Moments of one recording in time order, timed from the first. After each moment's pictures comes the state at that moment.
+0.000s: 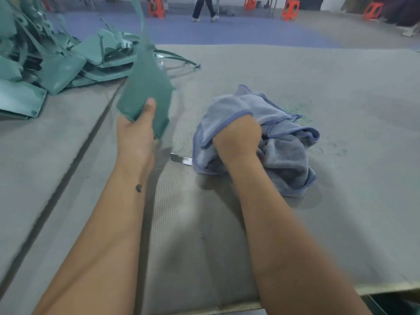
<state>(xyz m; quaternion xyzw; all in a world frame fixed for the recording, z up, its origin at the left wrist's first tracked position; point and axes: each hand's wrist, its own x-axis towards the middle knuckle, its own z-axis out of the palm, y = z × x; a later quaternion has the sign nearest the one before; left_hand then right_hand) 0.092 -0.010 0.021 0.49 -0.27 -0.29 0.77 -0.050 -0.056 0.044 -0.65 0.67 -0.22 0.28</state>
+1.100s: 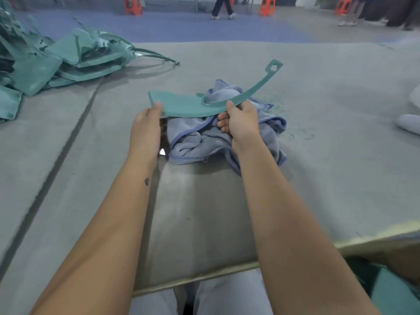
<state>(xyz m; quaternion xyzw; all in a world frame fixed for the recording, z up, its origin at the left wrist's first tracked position) 0.066 -0.016 0.014 0.60 -0.34 -0.36 0.63 -0.097 -0.078 0.016 -0.45 0.48 -0.56 0.50</state>
